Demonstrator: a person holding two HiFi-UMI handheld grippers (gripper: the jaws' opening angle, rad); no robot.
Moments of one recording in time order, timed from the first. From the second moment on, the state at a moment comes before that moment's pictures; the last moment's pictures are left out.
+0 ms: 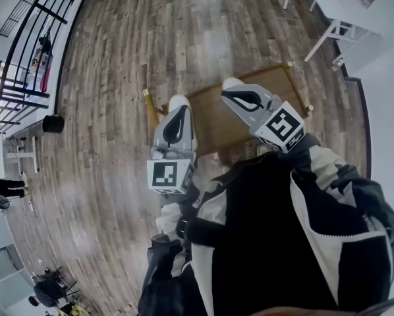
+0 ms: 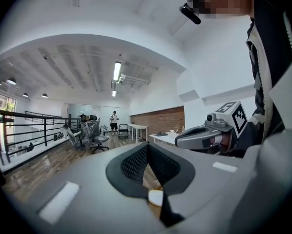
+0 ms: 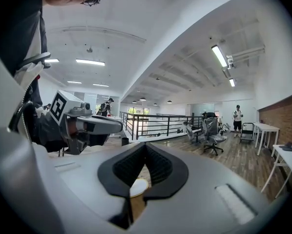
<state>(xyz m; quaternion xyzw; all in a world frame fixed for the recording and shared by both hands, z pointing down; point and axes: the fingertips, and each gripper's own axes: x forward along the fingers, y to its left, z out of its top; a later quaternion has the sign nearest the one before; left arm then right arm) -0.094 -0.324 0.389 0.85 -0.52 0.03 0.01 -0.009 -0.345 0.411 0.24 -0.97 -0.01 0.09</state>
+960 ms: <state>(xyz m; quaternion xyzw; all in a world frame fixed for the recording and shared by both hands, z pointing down) -0.104 -0.330 0.413 0.87 -0.49 -0.01 0.09 0.049 -0.404 0.634 0.30 -0.88 0.10 0.34</state>
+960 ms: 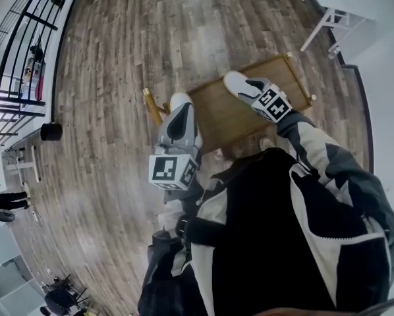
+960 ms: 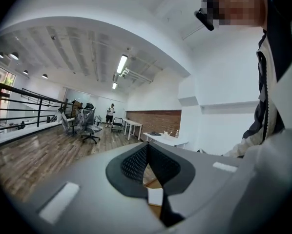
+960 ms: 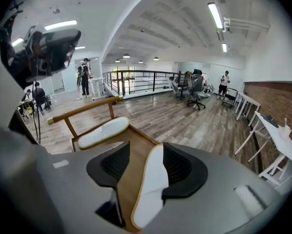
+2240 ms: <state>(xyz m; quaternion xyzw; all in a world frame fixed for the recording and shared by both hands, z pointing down) -0.141 -0.295 0.444 0.81 -0.57 0.02 0.13 0.100 -0.443 0.790 0.28 -0.77 0.26 0.51</state>
